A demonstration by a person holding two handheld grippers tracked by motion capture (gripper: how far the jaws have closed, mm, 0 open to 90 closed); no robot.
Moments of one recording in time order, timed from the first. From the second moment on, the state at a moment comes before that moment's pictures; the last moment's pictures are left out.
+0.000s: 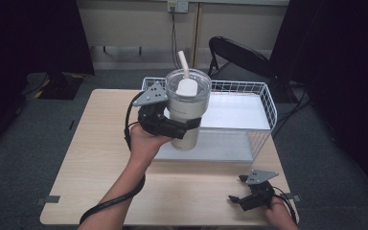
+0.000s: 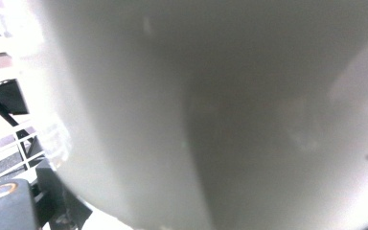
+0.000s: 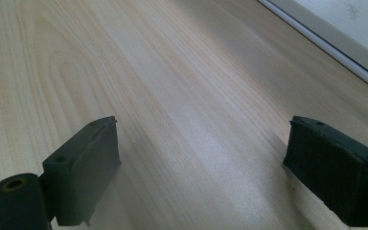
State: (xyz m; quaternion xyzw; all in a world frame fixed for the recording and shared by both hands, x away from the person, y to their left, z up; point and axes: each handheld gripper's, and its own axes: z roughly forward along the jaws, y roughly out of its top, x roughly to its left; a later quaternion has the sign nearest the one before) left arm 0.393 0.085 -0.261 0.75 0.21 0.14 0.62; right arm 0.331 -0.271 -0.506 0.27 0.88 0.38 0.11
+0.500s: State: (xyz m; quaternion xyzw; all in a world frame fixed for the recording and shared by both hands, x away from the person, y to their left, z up) left arm 0.404 0.071 -0.244 0.74 0.21 0.14 0.62; right arm 0.331 -0.271 -0.506 0.27 0.88 0.38 0.11
